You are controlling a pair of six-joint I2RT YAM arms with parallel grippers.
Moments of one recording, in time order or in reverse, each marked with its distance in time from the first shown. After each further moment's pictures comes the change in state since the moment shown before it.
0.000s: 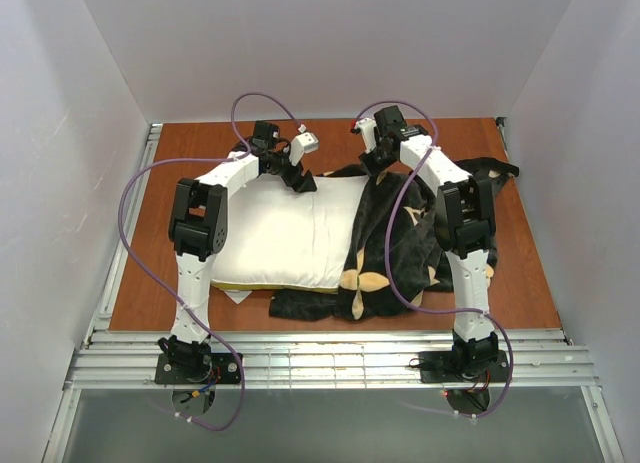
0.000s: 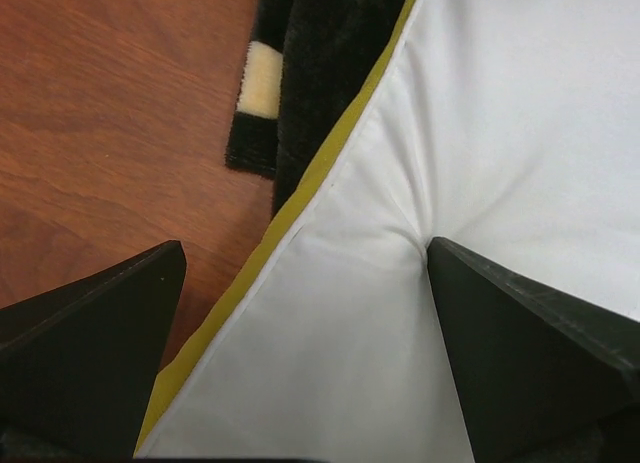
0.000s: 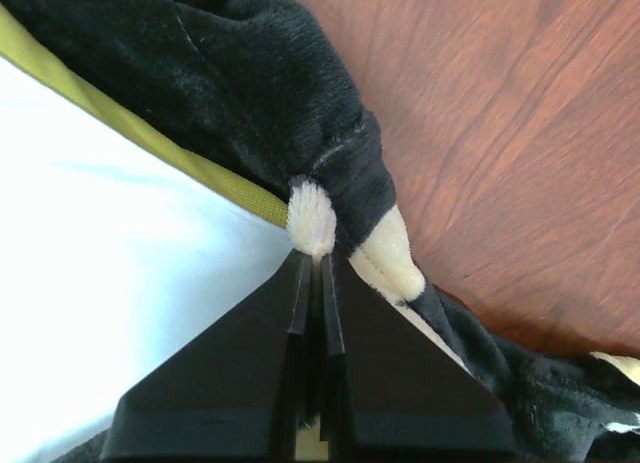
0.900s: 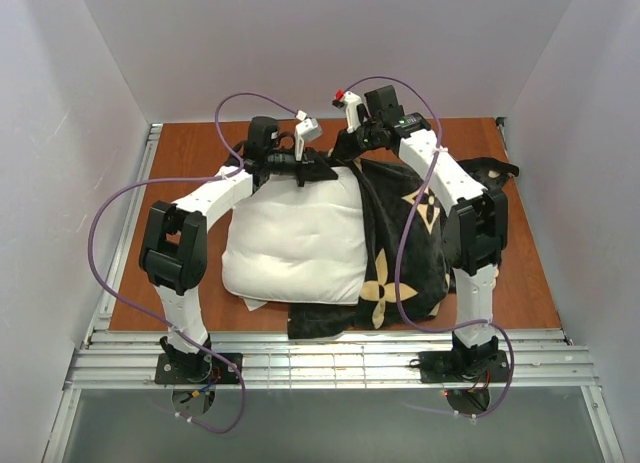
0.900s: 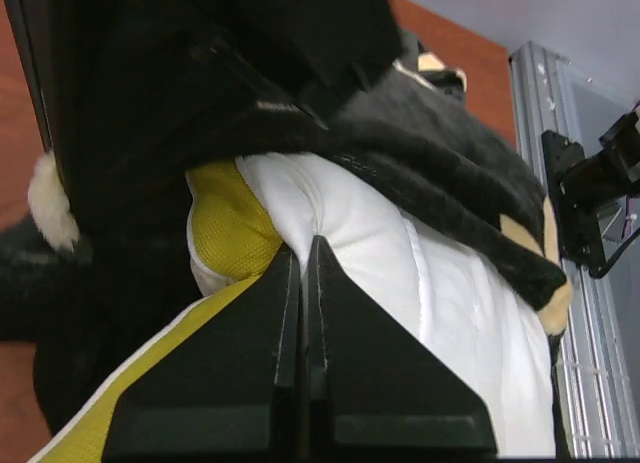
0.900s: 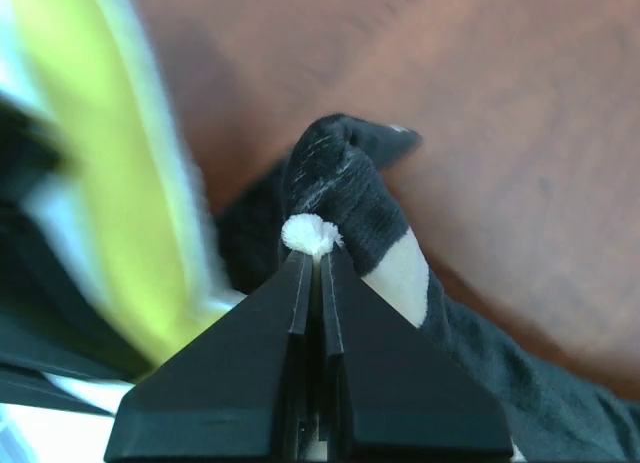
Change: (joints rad) left arm -0.093 -0.373 -0.332 0.318 0.389 -0.398; right arm 0.092 -0.168 0.041 0.029 -0.350 0.195
